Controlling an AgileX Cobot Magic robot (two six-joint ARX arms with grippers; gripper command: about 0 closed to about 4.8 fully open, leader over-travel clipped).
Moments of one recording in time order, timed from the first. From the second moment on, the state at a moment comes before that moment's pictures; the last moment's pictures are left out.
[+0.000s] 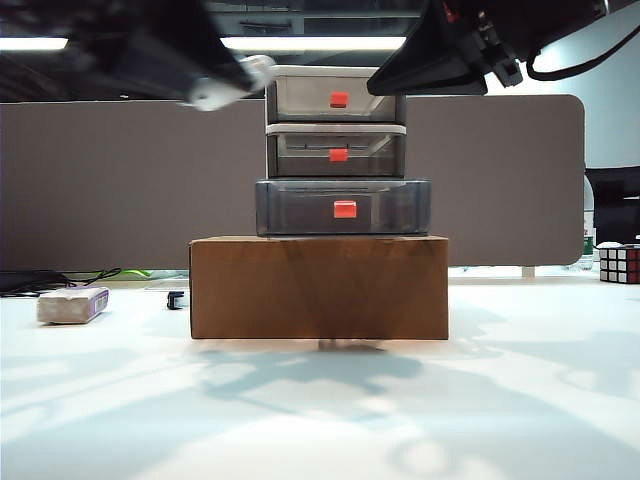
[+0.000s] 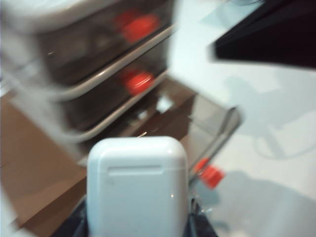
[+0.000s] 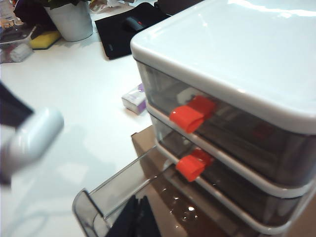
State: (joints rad) left arm -0.64 1.04 0.74 -0.10 0.17 0.10; right arm 0.43 1.25 0.78 0.17 -0.48 -0.03
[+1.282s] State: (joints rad) left arm -0.81 1.27 0.98 -0.49 0.32 0.12; right arm 0.43 1.23 0.94 0.20 -0.45 -0.06
